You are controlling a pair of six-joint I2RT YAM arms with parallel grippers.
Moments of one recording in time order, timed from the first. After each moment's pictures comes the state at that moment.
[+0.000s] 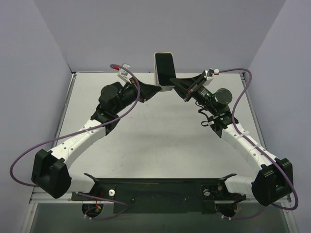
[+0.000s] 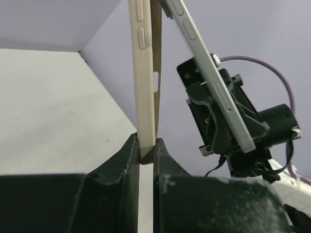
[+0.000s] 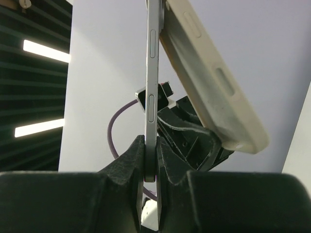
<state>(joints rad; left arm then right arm) -0.55 1.35 1.06 0.50 0.36 -0.90 0.41 1.24 0.92 0.63 -0.42 1.66</state>
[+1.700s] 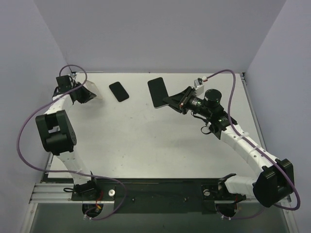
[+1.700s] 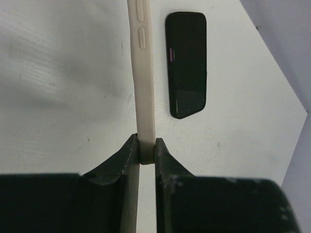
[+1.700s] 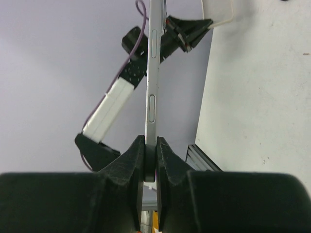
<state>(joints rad) 0.25 1.81 1.33 -0.24 0.37 -0.63 0.45 1.21 0.92 0.22 -0.48 1.31</state>
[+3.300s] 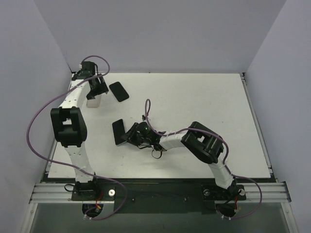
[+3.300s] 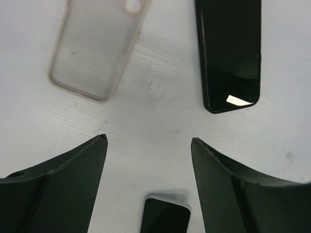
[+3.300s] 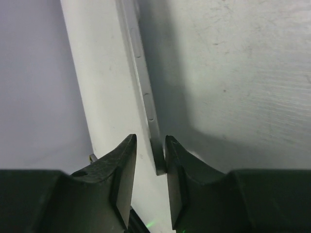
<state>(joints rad) 0.03 2.03 1.79 -0.73 -0.11 -0.41 1.00 2.10 1.10 0.50 0.03 1.32</state>
